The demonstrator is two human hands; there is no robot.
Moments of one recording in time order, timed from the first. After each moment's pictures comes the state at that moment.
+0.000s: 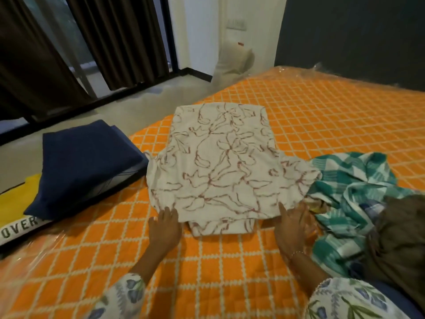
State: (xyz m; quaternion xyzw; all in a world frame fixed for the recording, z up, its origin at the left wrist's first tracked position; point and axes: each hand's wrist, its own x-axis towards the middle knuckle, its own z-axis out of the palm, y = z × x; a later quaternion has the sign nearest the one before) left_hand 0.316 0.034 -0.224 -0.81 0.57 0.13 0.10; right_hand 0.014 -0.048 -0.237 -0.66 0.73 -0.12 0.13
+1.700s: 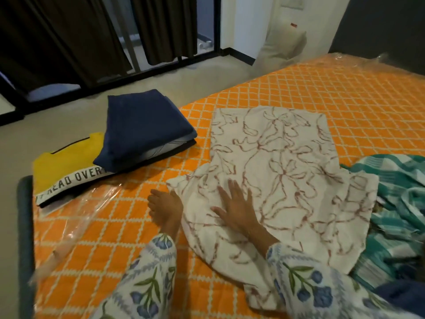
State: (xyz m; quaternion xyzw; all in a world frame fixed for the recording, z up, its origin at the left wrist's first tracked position) left_hand 0.375 0.085 -0.223 -0.95 0.14 0.13 -0.24; right_hand 0.205 0.020 -0.224 -0.90 0.41 0.02 0.15
